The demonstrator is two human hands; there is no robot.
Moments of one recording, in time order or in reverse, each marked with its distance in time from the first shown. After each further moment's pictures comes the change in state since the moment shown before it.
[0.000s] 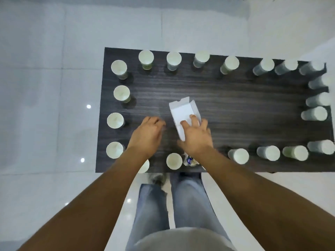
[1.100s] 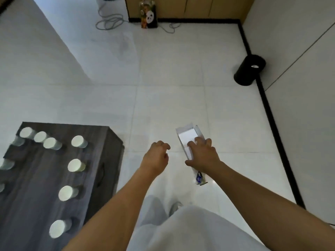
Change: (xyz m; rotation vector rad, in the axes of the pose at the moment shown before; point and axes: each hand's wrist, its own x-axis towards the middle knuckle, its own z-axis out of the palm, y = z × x) left_hand -0.294 0.700 0.341 0.463 -0.652 1.164; right_hand -0.675 0.478 0.187 0.751 0.290 1.236
